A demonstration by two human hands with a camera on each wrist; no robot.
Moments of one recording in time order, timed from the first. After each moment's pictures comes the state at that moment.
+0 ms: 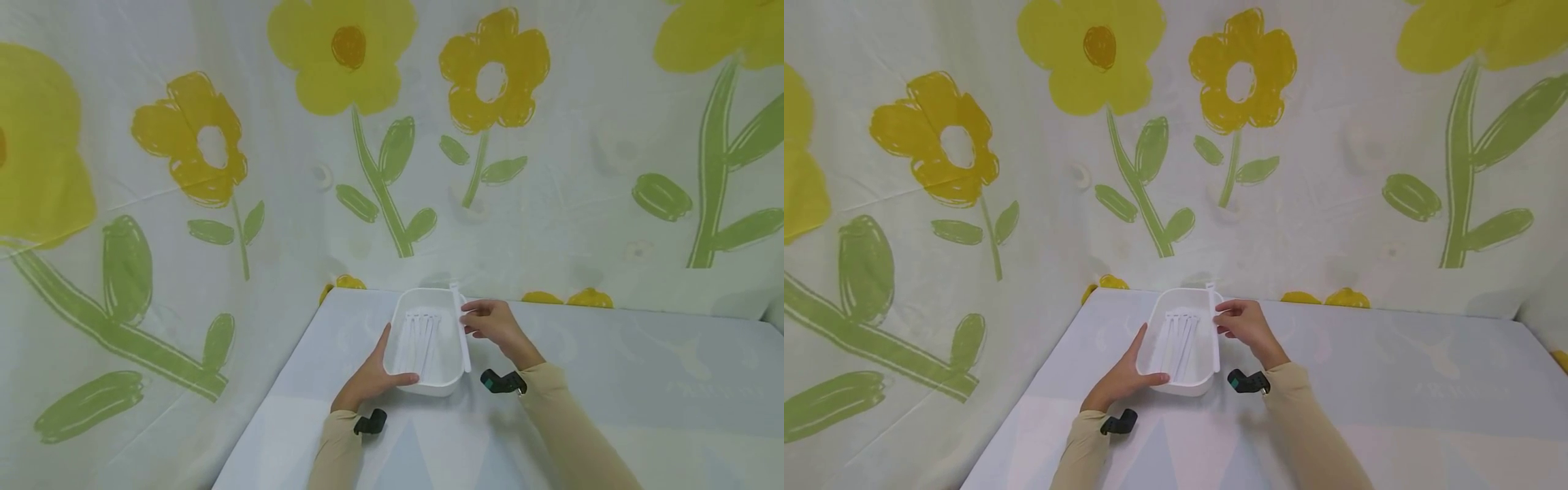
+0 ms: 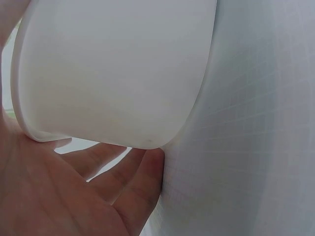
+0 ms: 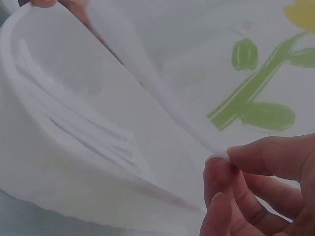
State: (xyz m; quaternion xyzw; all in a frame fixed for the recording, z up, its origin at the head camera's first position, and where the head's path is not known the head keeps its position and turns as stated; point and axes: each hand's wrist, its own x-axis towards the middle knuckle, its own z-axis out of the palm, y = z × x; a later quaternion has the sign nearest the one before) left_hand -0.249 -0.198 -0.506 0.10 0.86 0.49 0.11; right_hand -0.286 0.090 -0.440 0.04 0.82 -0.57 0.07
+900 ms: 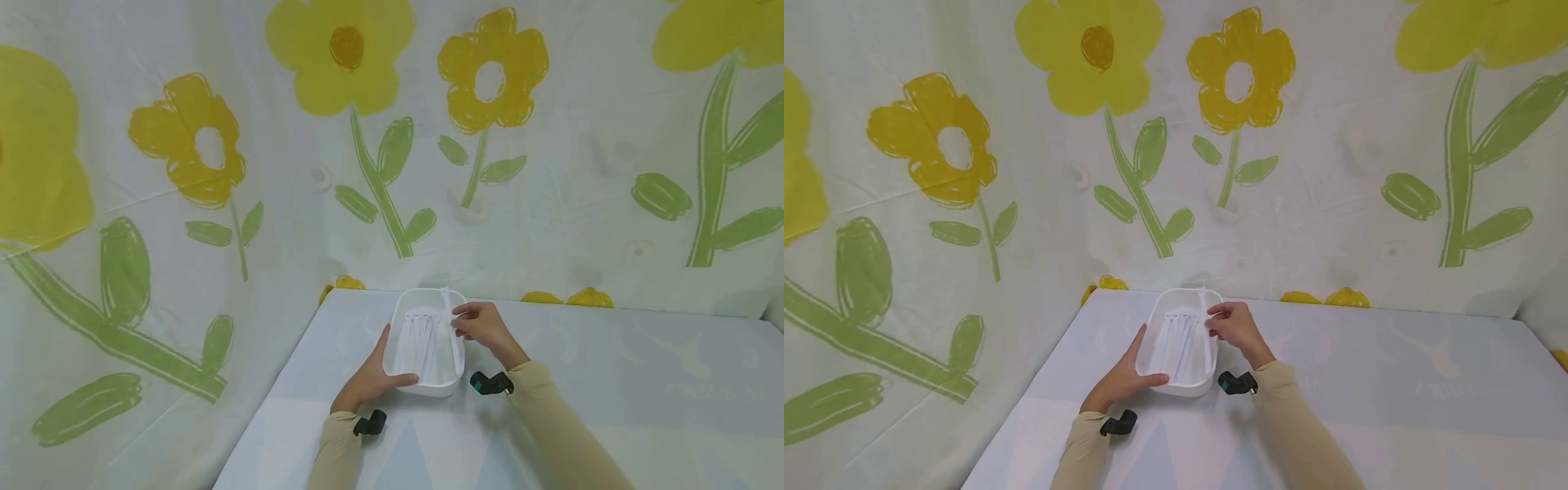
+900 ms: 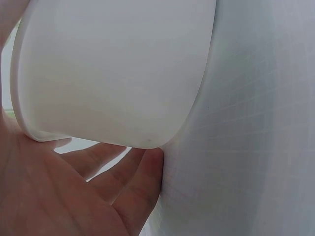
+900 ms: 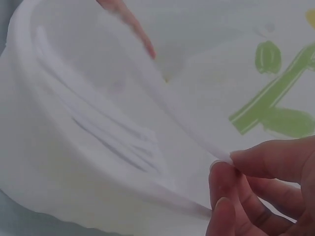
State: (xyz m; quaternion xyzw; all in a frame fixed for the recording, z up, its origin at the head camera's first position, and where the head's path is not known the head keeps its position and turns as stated) left_hand -0.249 -0.196 -0.506 0.09 0.86 0.49 0.11; right_hand -0.291 0.073 -0.448 0.05 0.83 -0.56 0.07
